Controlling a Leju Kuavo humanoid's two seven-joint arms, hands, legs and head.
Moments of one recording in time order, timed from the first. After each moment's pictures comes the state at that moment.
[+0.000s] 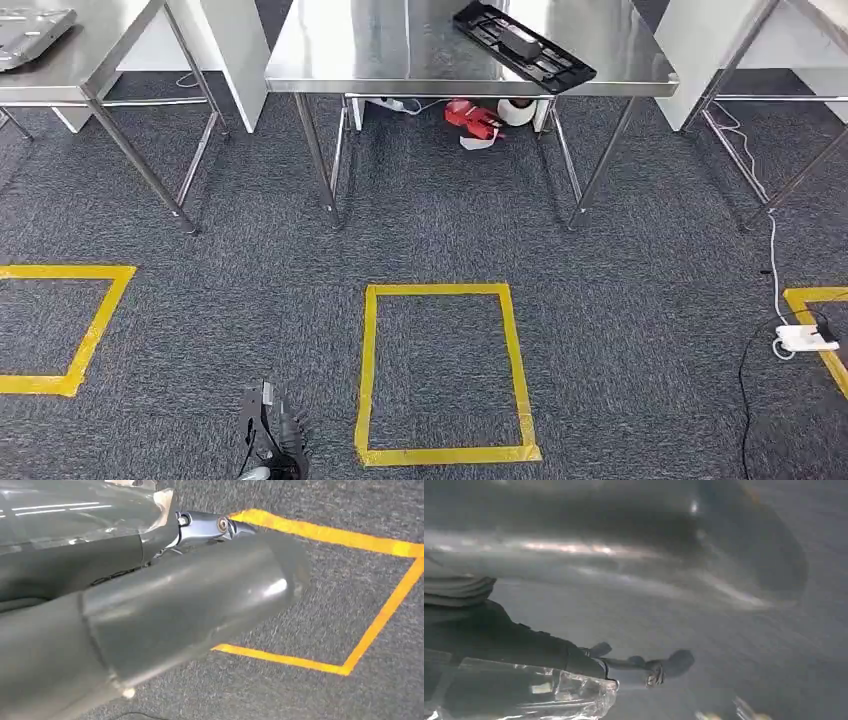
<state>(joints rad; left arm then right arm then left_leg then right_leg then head) -0.29 -0.24 0.01 -0.35 0.38 0.14 -0.14 -0.04 0.03 -0.55 -0.35 0.68 -0.44 0.08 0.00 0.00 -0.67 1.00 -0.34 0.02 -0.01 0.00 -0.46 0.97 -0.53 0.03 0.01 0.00</state>
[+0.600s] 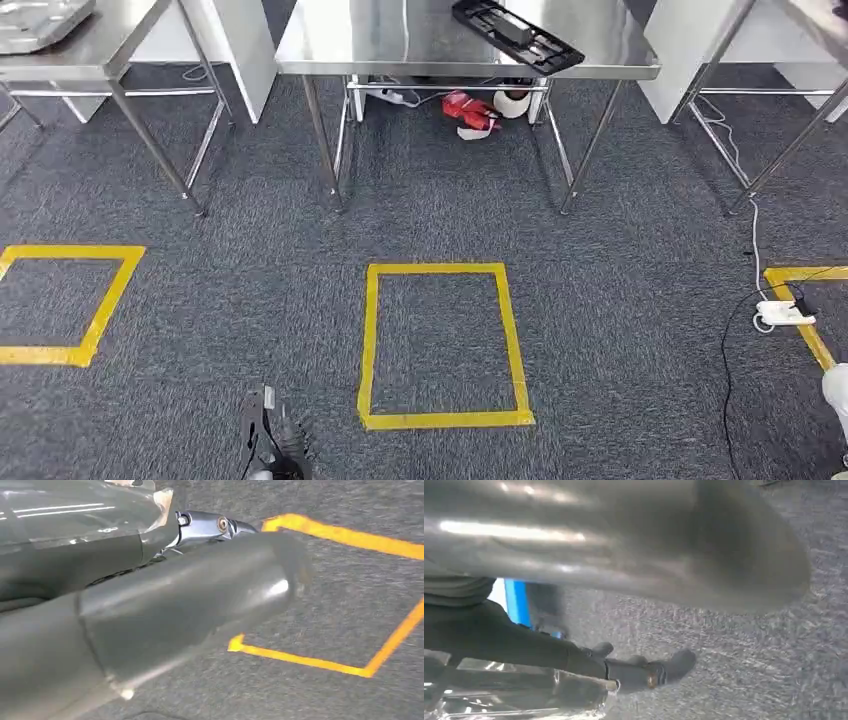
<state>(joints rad) -0.28 -0.25 -0.06 -0.37 0.45 0.15 -0.14 -0.06 0.08 -0.44 -0.21 0.83 -0.27 0.21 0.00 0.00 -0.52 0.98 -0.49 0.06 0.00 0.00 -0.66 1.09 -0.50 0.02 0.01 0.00</state>
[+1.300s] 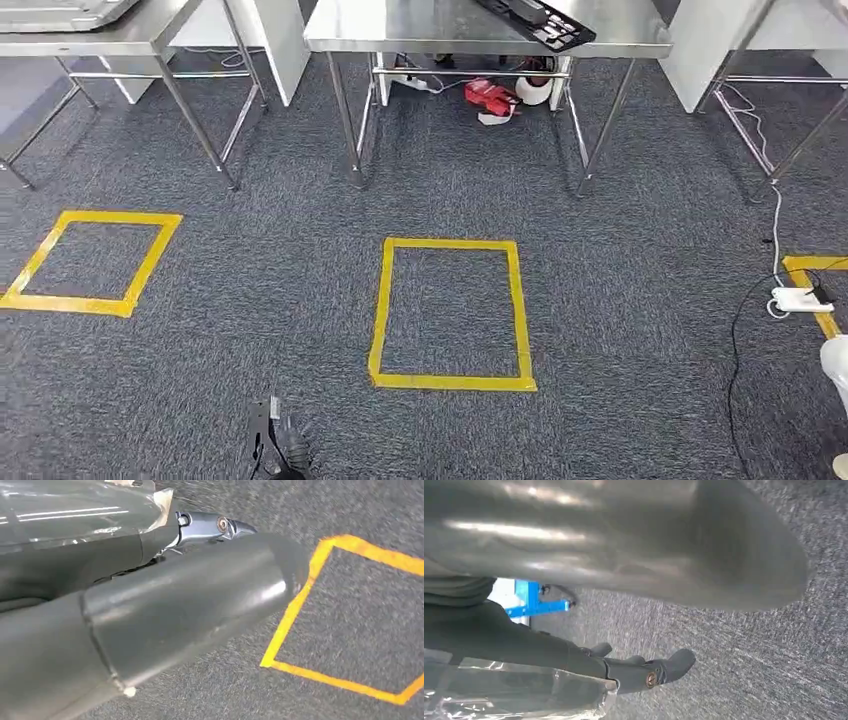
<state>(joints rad) -0.25 -0.26 -0.07 -0.38 0.47 0.19 -0.15 -0.05 0.07 -0.37 -0.20 0.90 -0.23 0.22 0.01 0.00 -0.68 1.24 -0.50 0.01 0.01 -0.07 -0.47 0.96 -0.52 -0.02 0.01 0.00</state>
